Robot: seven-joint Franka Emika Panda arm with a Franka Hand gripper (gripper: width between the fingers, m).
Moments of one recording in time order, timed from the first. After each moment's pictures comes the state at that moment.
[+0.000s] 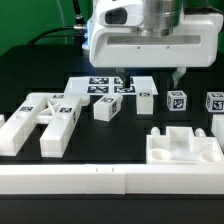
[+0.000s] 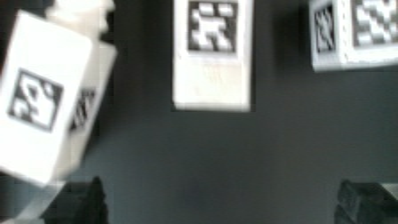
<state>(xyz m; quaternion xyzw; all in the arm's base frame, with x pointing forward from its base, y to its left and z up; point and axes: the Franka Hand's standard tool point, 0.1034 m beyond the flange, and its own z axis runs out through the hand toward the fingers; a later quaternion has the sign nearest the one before) 0.489 0.029 0.053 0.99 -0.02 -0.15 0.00</state>
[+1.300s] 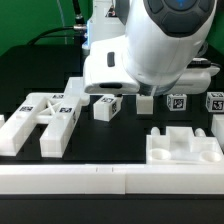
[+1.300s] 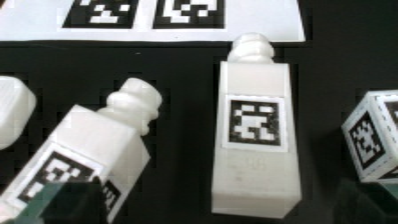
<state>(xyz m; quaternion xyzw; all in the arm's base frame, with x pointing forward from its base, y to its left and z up) 0.490 0.024 0.032 0.91 0.00 -0.42 0.01</state>
